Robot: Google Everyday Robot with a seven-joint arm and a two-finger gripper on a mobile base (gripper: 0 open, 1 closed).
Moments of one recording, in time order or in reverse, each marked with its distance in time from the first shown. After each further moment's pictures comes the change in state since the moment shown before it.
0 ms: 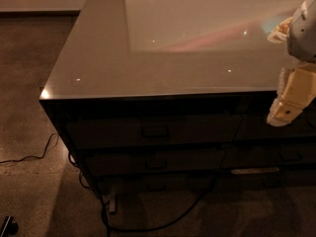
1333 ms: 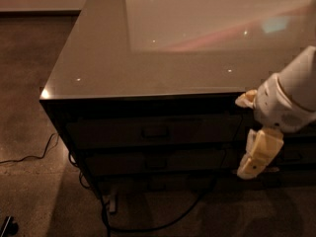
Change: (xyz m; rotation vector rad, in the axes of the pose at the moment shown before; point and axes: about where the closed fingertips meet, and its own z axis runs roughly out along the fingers) arm 0.004 0.070 0.113 -0.242 -0.139 0.035
